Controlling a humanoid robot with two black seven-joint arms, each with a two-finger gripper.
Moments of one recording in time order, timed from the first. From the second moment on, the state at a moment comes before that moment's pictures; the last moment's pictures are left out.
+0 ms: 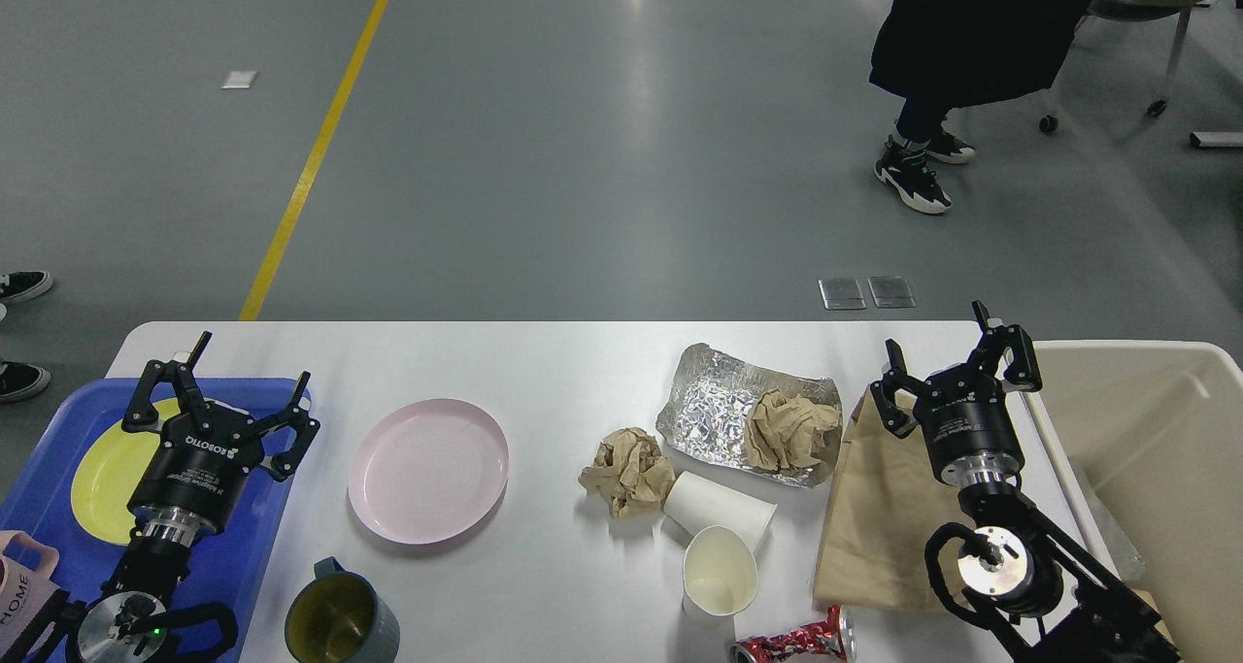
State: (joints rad) left arm -0.06 0.21 -1.47 -1.00 0.19 -0.57 -0.10; right arm 0.23 -0.17 1.11 0.94 -0.25 0.18 0.50
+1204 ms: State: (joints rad) left arm -0.12 0.67 -1.28 -0.97 0.17 -0.56 -0.10; right arm 0.23 -0.17 1.11 0.94 -0.25 0.18 0.50
